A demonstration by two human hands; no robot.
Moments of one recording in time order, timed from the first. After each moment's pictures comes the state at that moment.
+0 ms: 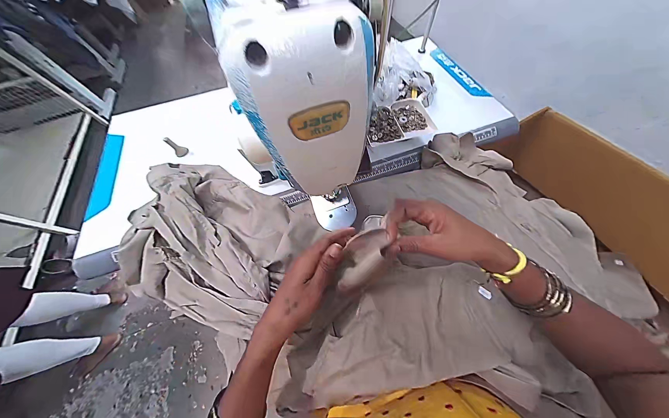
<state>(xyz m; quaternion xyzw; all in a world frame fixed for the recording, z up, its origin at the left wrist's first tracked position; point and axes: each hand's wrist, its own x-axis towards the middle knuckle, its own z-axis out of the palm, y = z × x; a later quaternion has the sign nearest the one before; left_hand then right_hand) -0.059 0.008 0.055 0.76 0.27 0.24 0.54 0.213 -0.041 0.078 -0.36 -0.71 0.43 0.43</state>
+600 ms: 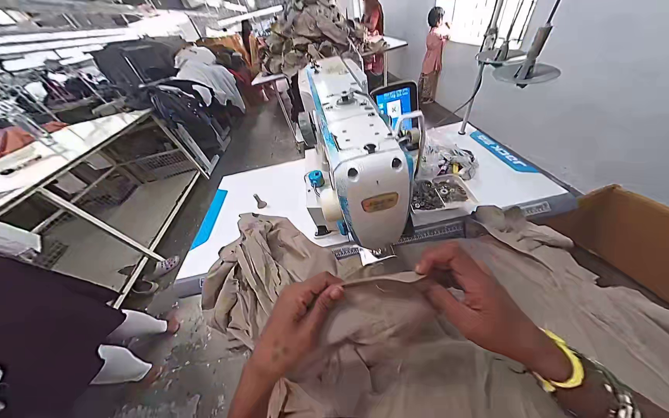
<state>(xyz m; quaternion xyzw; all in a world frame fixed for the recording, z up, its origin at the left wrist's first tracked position) -0.110 0.020 0.127 0.82 0.26 0.36 0.36 0.166 -0.042 0.125 -0.34 -0.74 0.19 0.55</state>
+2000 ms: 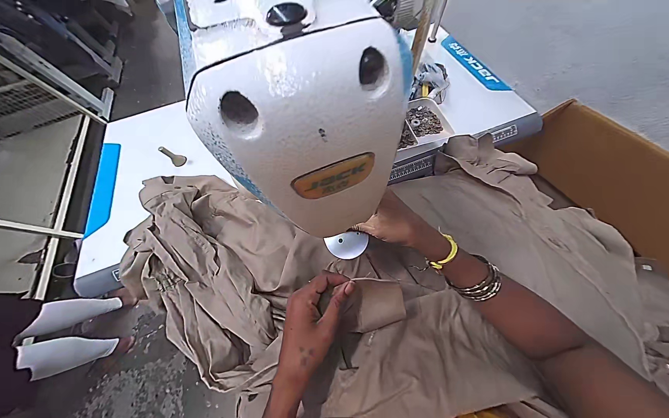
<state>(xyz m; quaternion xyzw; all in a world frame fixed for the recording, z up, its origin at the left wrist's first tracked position) -0.061 -0.003 0.025 0.72 0.39 0.34 0.45 0.168 0.047 0.056 -0.56 -0.62 0.38 0.39</state>
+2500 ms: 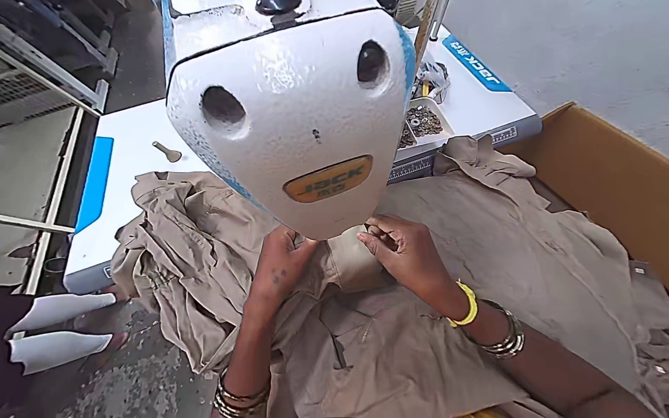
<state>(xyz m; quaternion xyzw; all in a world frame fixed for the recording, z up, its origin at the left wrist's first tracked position) -0.047 0.079 0.056 0.72 0.50 0.25 0.42 0.148 -0.014 0.041 -0.62 -0.59 0.19 0.49</state>
